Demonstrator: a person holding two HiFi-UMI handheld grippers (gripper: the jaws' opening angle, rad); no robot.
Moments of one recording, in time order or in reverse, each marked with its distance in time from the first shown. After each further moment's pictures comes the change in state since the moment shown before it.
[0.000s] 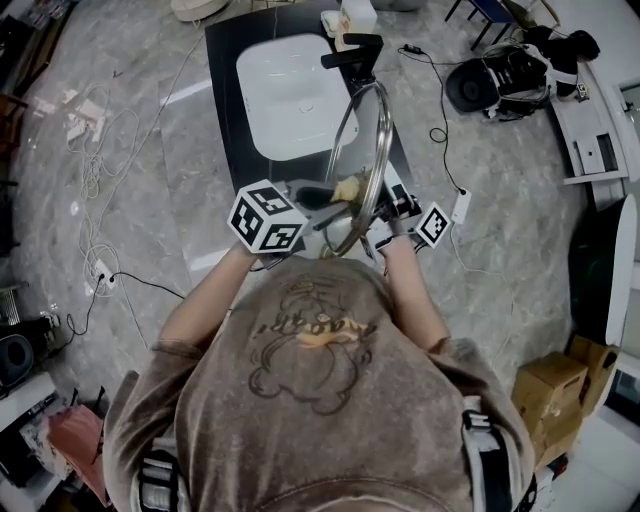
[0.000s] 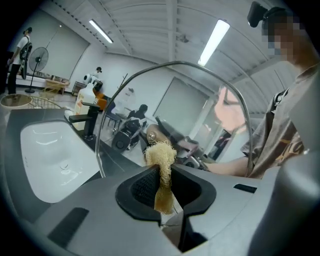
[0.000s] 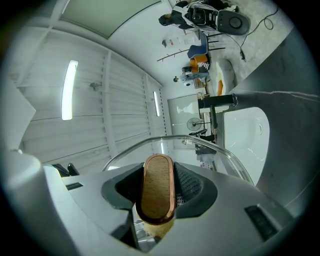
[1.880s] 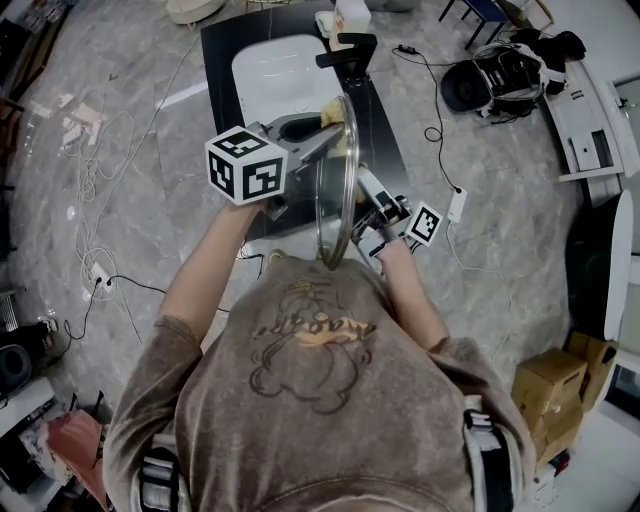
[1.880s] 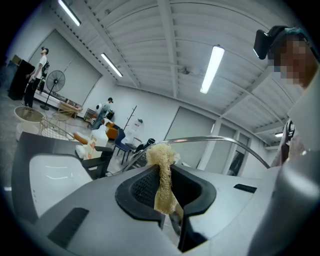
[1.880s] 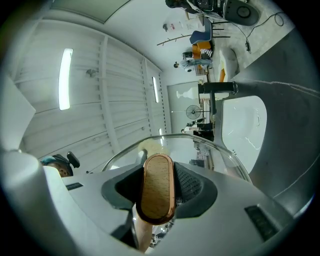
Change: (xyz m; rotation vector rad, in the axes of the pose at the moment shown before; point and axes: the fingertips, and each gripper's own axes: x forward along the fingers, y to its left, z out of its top) left arm -0.037 0.052 0.128 0.021 -0.352 0.117; right arm -0.003 -0.003 -0.036 -0.013 0.170 -0.013
